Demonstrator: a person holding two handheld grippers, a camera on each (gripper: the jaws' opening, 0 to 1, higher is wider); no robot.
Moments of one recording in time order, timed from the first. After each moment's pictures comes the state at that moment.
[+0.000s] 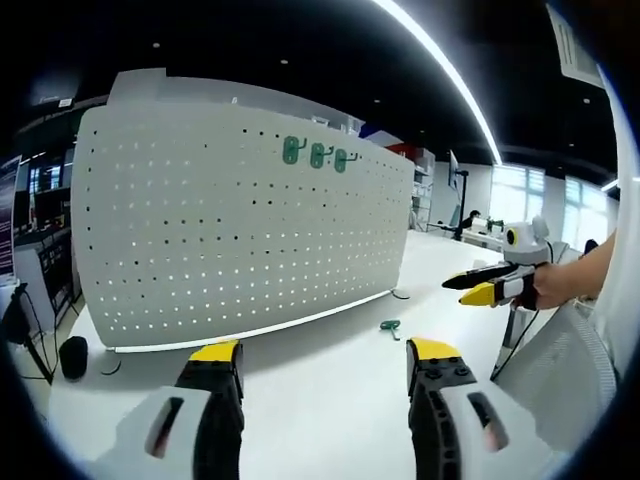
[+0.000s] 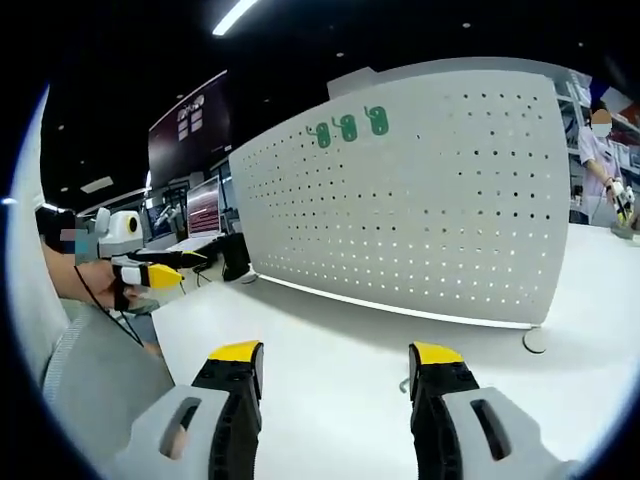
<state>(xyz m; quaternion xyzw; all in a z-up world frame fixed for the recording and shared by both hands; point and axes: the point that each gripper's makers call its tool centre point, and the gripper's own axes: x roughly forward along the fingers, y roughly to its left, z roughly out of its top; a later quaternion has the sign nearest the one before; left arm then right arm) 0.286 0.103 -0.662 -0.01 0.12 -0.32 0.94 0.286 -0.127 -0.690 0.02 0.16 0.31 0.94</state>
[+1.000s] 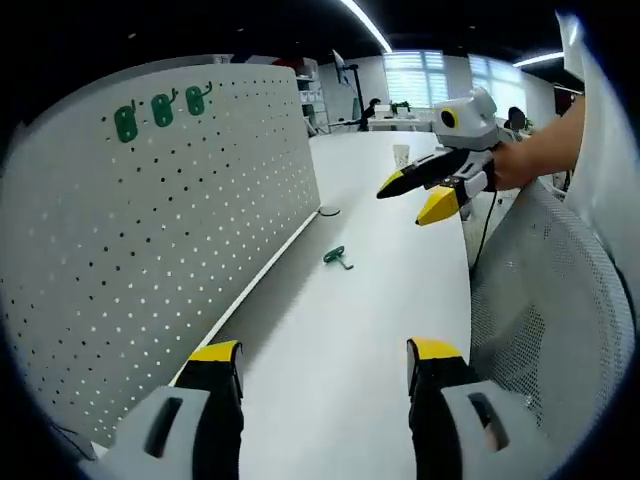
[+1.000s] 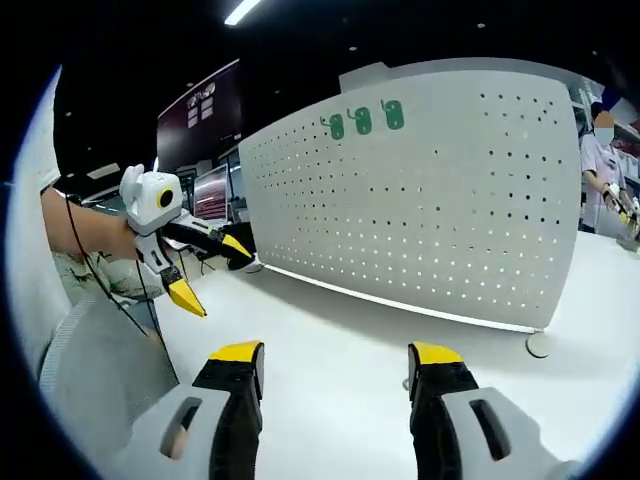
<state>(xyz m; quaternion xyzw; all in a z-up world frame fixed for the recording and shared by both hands) 0.299 0.036 -0.698 0.24 0.21 -0.48 0.81 0.282 -0.121 -0.695 0.00 0.17 0.33 0.93</state>
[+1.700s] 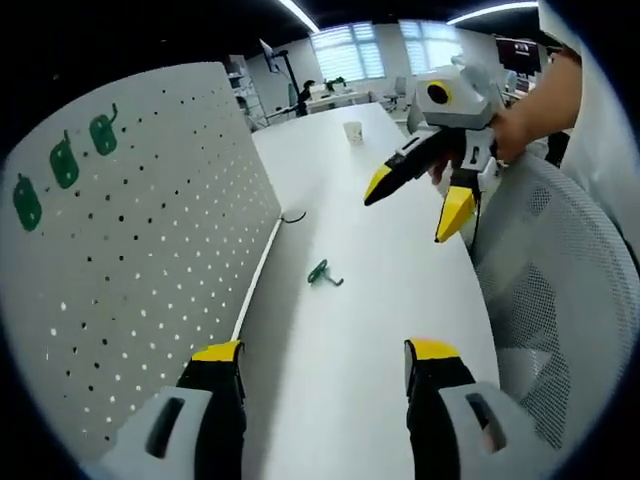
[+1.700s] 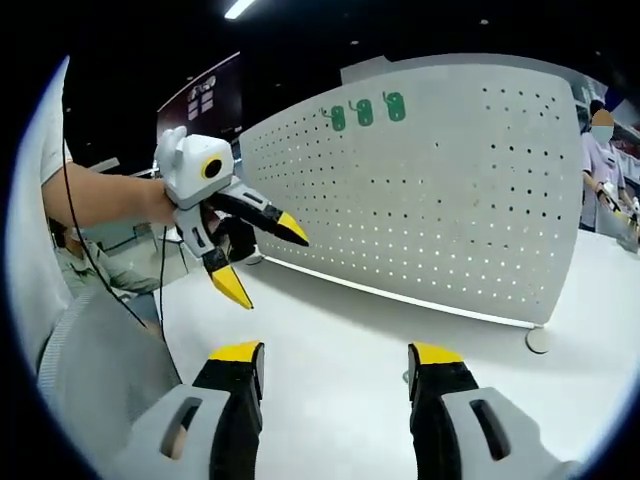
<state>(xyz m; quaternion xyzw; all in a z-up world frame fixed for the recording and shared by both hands) 0.328 -0.028 -0.707 0.33 0.21 -0.58 0.71 0.277 -0.121 -0.704 -0.01 0.19 0.33 0.92</state>
